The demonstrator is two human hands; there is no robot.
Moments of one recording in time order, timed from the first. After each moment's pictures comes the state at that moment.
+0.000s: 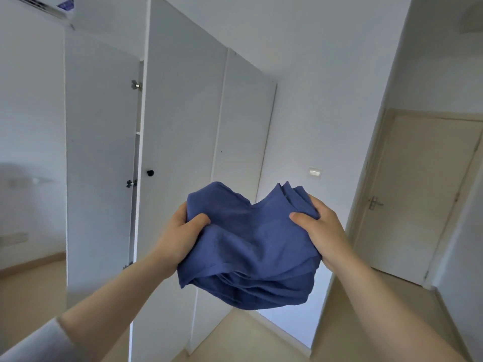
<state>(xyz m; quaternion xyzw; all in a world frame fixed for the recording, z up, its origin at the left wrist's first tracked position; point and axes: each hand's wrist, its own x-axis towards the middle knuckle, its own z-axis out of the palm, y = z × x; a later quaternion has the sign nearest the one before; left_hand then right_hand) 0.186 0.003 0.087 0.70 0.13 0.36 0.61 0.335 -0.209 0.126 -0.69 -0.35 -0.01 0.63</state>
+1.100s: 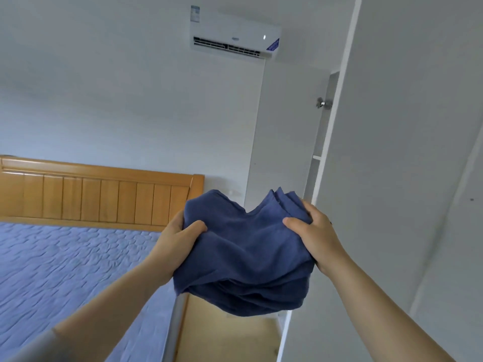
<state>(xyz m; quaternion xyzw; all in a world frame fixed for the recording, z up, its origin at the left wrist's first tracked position) 0.129 0.357 0.070 0.58 0.43 0.55 0.42 0.385 0.319 0.106 -0.50 -0.59 0.28 0.58</state>
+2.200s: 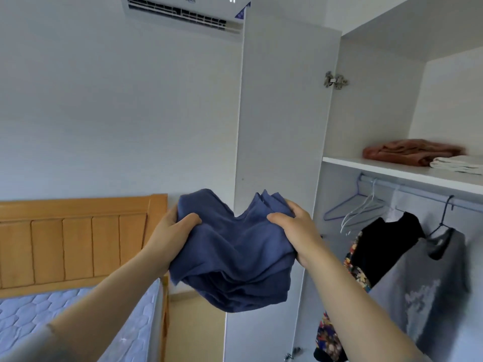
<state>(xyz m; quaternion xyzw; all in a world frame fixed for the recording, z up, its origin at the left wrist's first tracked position) 0.209 0.851 0.084 0.64 0.38 0.51 0.44 0.442 0.776 0.099 -0.51 -0.49 0.31 0.64</state>
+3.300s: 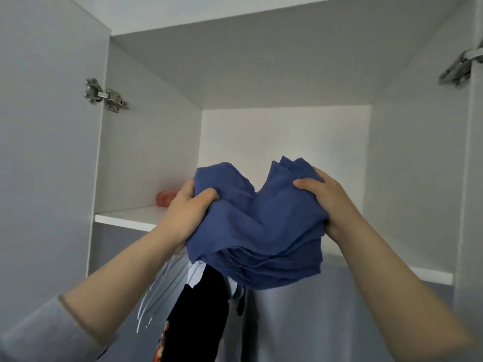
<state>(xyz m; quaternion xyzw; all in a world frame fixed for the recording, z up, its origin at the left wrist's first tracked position) 0.728 0.918 0.234 0.71 -0.09 0.35 0.60 0.786 0.680 0.269 -0.59 -0.30 -0.10 0.74</state>
